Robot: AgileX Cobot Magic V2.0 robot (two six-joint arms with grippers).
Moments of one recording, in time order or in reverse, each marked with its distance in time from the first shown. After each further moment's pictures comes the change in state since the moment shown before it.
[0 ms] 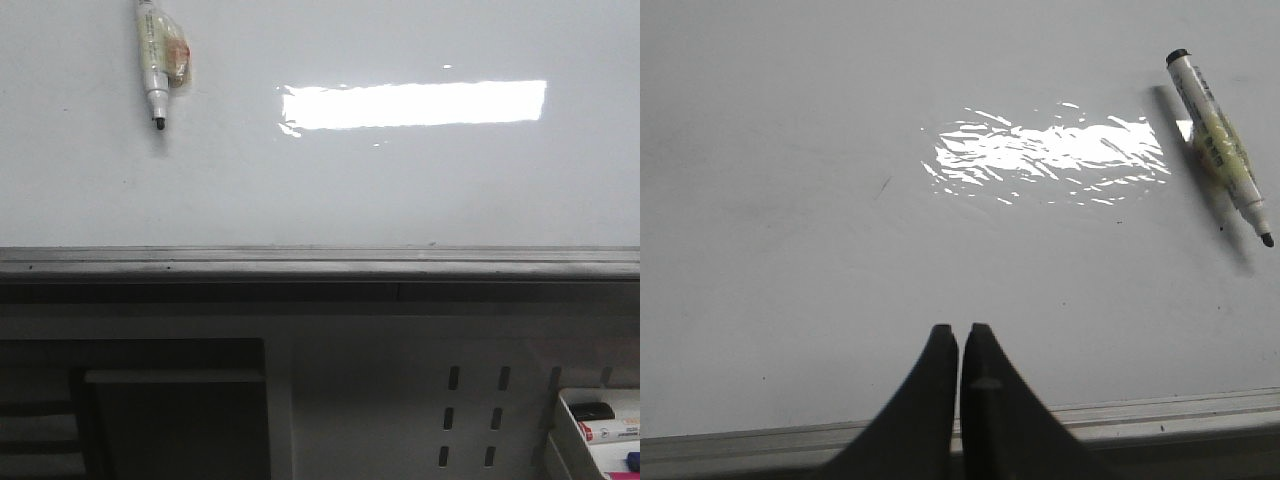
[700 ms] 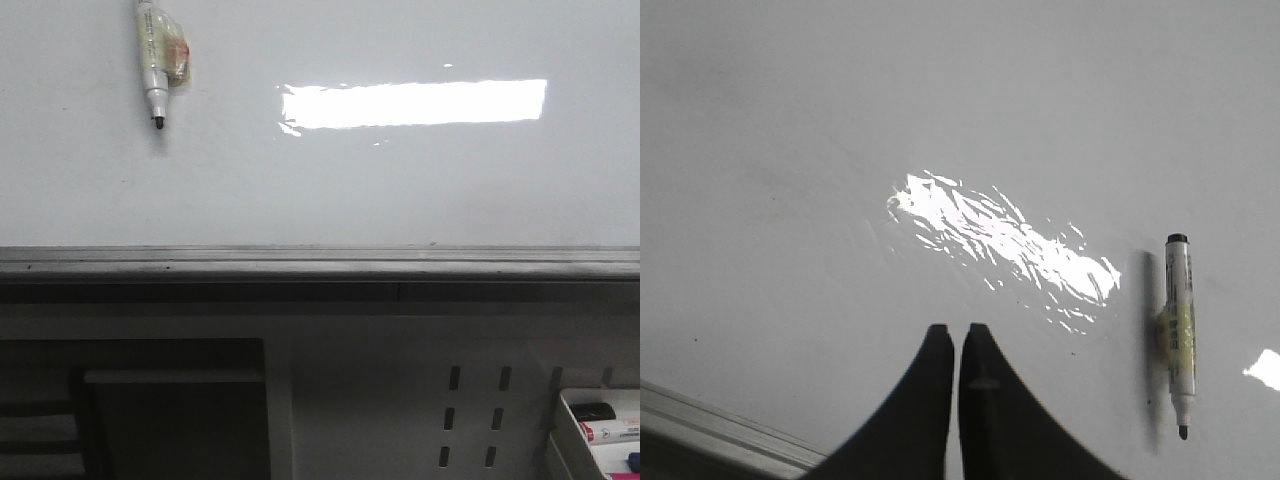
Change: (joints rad) left arm 0.000 0.000 0.000 -0.531 -0.105 -0.002; right arm 0.000 0.000 0.000 0.615 -0.142 -0.002
